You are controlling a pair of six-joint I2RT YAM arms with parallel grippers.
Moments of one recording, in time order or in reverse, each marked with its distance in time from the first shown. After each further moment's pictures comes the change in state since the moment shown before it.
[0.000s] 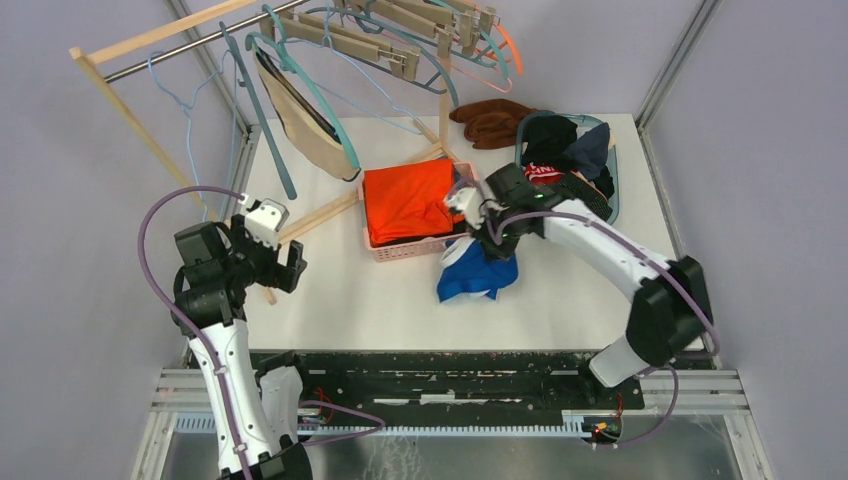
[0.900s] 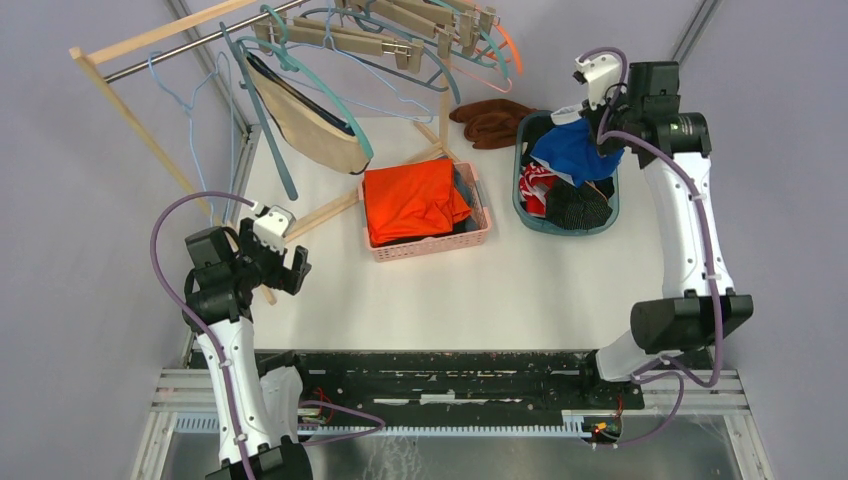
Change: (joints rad) left arm 0.000 -0.015 -0.156 0.148 0.039 0.048; right arm -0.584 -0.086 0.616 -0.148 0.177 0.008
